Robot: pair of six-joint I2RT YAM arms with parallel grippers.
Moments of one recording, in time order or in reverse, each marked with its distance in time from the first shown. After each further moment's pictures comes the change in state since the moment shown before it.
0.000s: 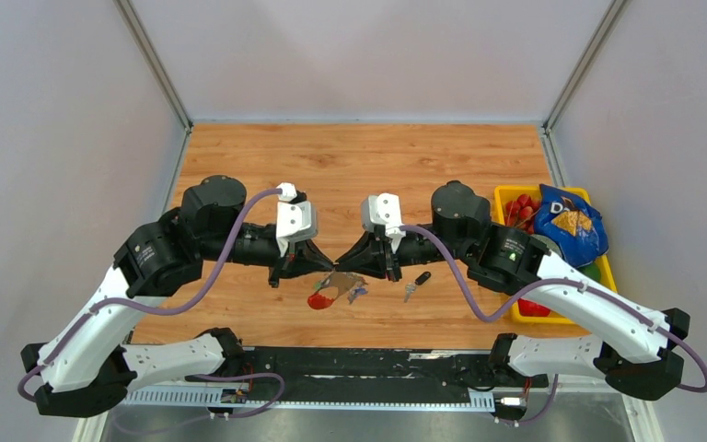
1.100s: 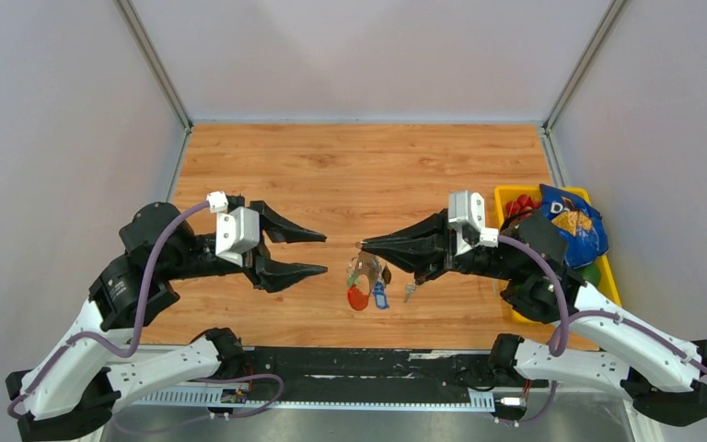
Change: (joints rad) left arm 0.000 -0.203 -0.167 0.394 -0.019 -0.090; right arm 0.003 -0.259 -0.219 0.416 0.134 0.173
